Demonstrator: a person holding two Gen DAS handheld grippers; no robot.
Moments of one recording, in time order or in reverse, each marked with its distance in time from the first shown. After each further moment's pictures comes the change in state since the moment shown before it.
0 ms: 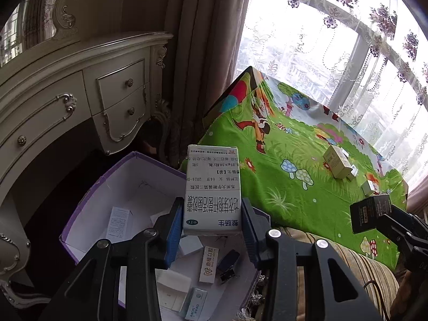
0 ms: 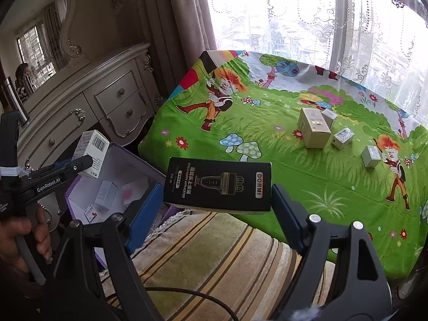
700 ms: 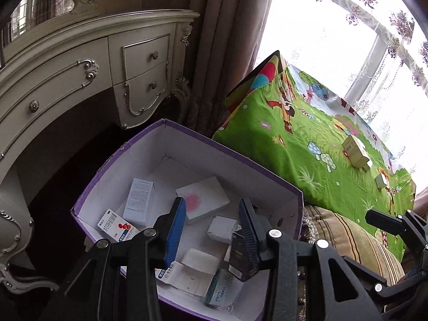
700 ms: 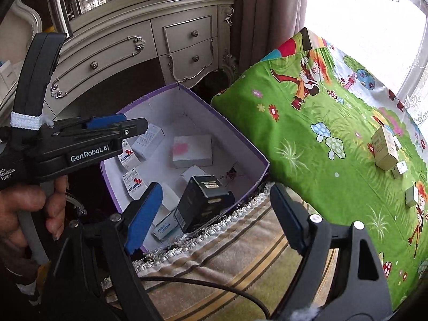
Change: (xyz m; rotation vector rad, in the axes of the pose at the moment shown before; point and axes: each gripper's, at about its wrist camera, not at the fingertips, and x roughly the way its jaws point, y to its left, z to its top) left arm 0.012 0.045 -0.033 -0.054 0.074 0.028; right arm 0.049 0.125 -0.032 -0.321 0.170 0.129
